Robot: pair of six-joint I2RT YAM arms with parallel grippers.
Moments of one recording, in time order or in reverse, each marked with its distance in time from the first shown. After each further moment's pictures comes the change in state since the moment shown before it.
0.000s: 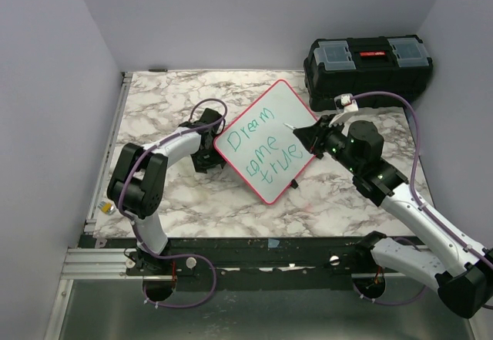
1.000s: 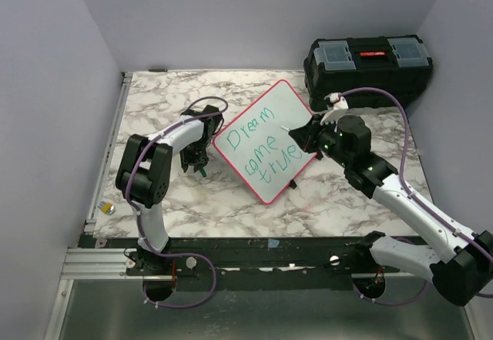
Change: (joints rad) left arm 0.028 0.084 0.148 -0.355 -0.330 0.088; right arm -0.002 0.110 0.019 -0.005 -0.001 -0.001
